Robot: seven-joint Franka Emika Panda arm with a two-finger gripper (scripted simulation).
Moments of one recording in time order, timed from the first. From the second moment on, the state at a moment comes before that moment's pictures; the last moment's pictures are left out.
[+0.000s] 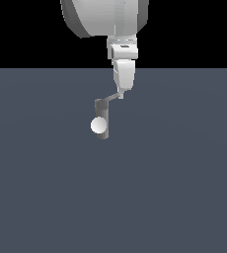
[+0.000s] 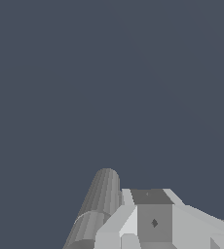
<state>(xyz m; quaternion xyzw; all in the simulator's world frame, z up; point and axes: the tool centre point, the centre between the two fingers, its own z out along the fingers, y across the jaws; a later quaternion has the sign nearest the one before) 0.052 -0.025 0.199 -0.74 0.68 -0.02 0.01</state>
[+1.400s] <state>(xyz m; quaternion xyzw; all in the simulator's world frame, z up) 0.008 0.036 0.197 -0.72 0.69 -0.01 0.01</state>
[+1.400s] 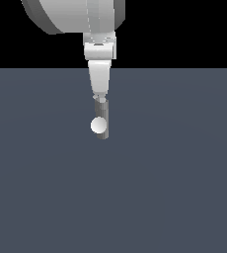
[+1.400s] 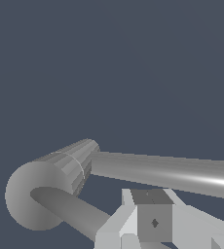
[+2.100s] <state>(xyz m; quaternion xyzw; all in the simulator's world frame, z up) 0.035 0.060 0.197 -0.71 0.70 -0.01 0.00</state>
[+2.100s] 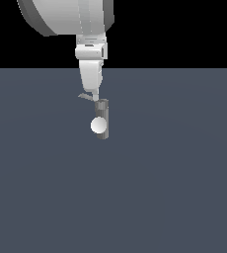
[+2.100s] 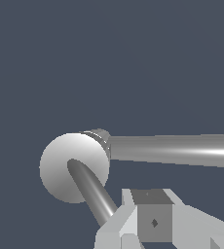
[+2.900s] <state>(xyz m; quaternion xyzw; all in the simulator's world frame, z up) 0.069 0.072 0.201 -0.71 0.70 -0.01 0.00</state>
